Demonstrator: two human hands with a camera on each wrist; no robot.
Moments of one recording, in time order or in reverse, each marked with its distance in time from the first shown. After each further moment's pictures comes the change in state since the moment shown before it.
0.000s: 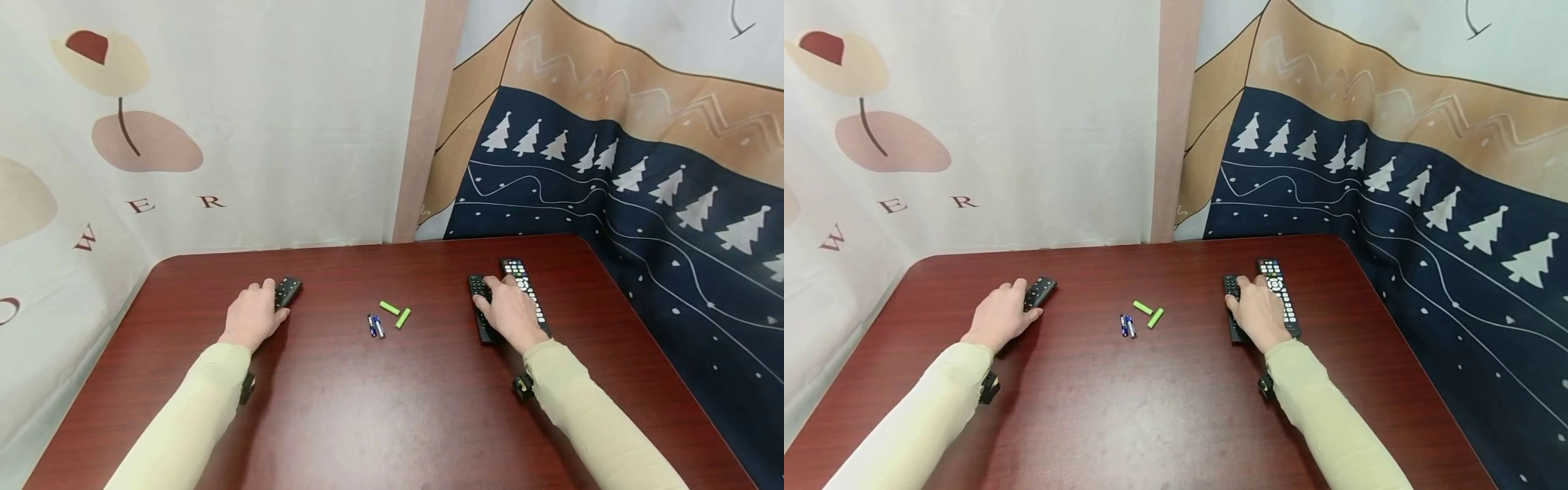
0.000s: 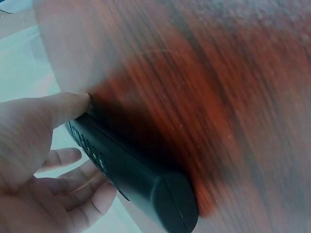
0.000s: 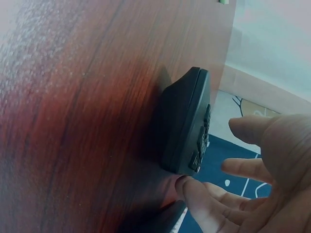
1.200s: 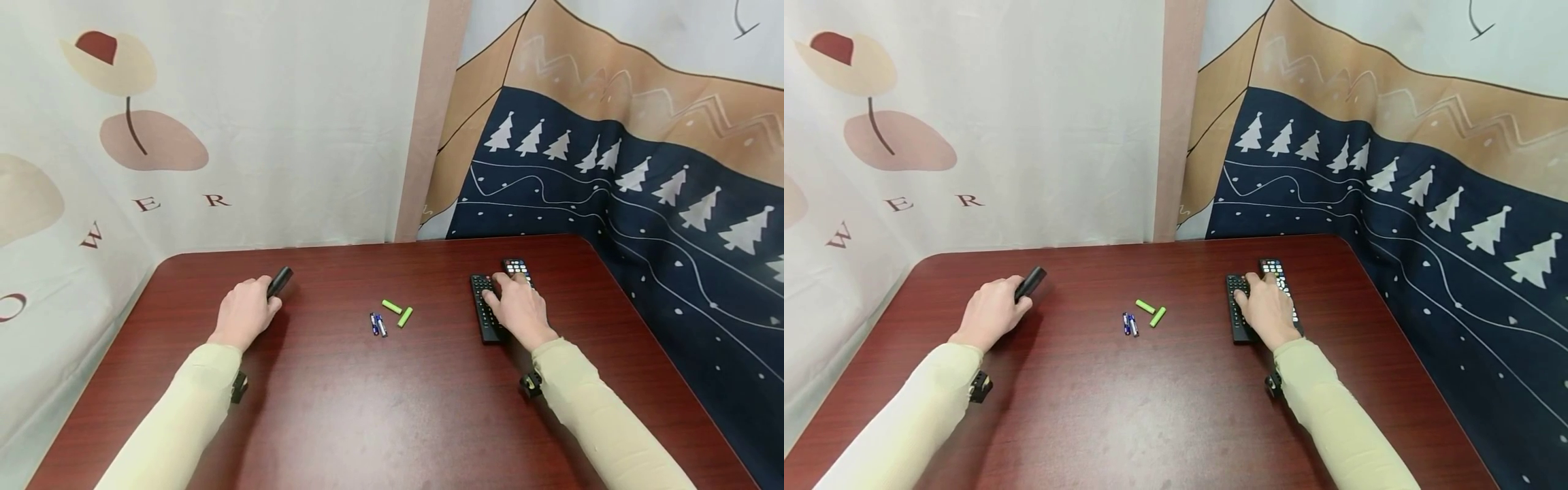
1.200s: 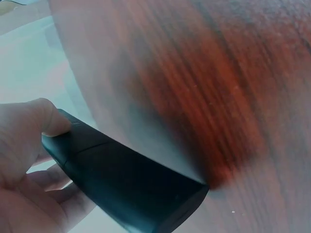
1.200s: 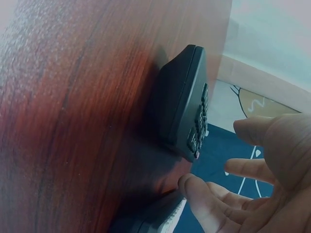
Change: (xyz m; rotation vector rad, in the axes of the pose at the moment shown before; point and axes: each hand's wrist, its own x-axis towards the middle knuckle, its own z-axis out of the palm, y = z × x) left_hand -0.008 -0.006 -0.020 -0.067 0.115 0.063; right_hand -0.002 0.008 -0.007 0.030 0.052 0.007
